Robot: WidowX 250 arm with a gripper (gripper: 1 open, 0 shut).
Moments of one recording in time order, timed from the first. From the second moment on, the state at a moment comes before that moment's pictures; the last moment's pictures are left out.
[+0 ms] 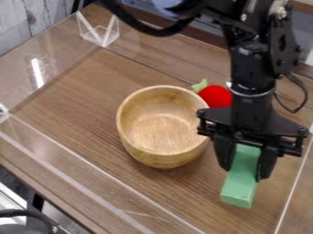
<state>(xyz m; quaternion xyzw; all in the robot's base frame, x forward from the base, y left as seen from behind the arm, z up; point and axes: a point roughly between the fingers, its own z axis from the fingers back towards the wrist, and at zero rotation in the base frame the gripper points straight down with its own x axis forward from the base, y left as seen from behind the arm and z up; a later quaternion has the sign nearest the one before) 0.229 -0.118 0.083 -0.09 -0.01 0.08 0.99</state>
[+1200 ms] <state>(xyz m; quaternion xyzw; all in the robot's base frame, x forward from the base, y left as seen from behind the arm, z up) 0.238 -0.124 0.053 -0.09 0.01 -0.01 1.00</state>
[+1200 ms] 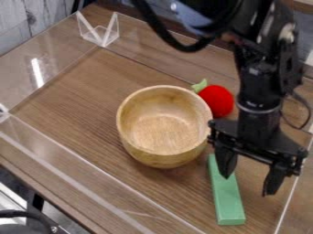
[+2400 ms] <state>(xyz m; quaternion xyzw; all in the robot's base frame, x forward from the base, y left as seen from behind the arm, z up) 0.245 -0.125 0.045 -0.09 0.02 -0.02 1.00</state>
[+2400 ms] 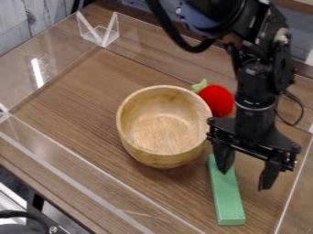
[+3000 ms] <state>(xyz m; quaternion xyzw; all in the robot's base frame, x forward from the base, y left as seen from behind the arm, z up) 0.235 -0.139 0.050 -0.08 0.03 -0.01 1.00</state>
